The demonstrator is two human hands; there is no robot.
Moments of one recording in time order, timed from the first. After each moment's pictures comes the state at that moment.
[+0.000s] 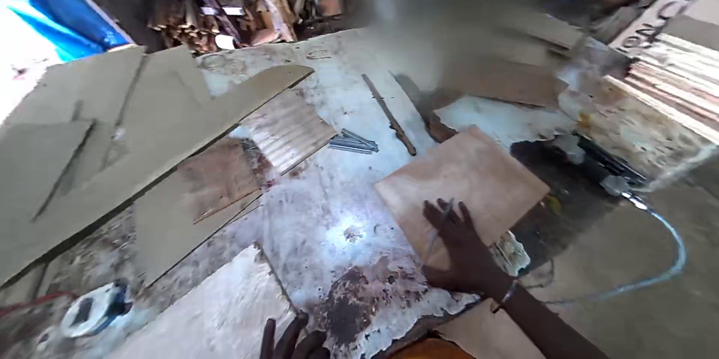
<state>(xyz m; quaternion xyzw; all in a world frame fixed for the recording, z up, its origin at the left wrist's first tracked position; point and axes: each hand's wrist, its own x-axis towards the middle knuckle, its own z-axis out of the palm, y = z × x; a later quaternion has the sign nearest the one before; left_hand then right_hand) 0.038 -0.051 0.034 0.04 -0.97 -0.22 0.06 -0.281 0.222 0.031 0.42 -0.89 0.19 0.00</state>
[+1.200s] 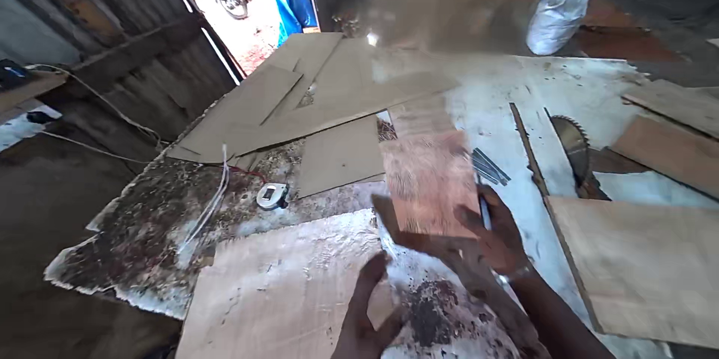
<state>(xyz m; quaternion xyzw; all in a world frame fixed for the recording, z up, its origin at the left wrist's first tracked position) 0.007 -0.049 0.033 0.19 -0.68 -0.63 0.33 -0.270 0.010 0.107 0.37 -0.60 0.67 -0.25</state>
